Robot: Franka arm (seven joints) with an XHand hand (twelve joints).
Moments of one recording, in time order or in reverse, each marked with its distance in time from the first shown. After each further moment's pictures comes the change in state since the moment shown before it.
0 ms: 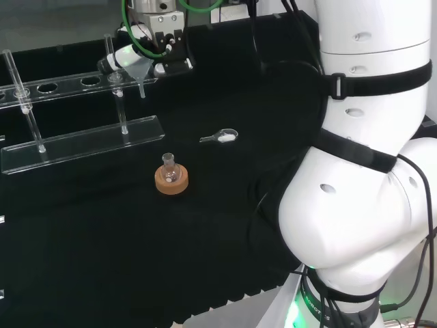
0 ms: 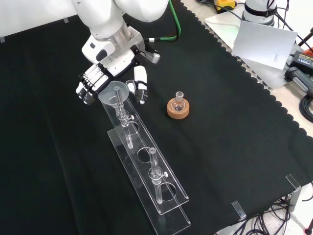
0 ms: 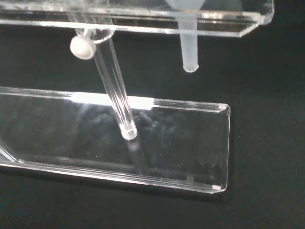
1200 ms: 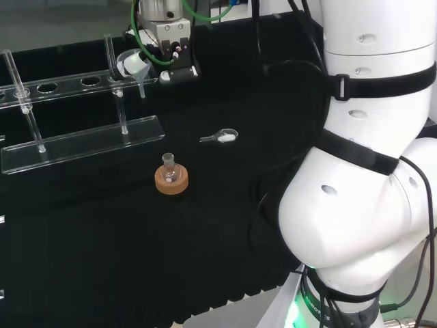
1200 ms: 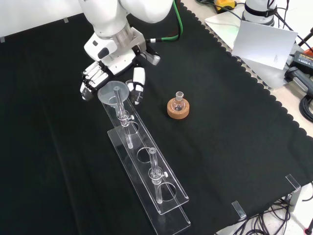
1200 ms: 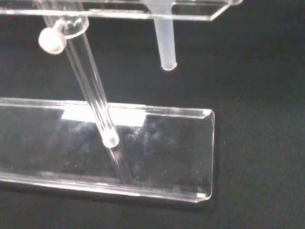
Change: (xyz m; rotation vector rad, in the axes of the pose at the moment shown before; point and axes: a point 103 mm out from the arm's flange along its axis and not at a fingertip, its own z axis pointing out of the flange) arm -0.012 -0.001 0.009 -0.068 -0.002 0.029
